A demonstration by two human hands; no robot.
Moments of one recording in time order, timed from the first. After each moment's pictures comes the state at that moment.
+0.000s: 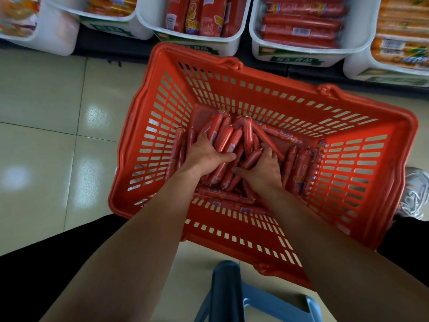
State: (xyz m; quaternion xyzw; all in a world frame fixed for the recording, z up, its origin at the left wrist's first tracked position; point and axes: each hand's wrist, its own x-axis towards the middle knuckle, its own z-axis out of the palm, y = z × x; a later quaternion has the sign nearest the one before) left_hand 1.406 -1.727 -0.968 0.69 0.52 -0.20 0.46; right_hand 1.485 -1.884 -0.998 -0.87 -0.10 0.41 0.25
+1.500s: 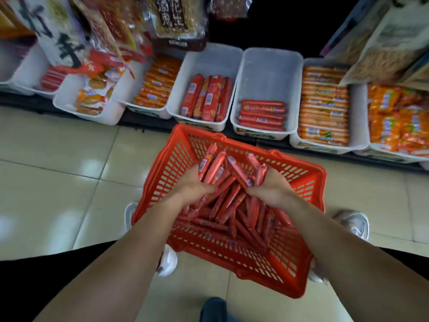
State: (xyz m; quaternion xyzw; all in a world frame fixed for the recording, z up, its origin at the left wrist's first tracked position) left_hand 1.397 -1.727 -0.820 0.74 0.43 -0.10 0.50; right_hand 1.563 -1.900 -0.829 -0.85 -0.21 0.40 0.26
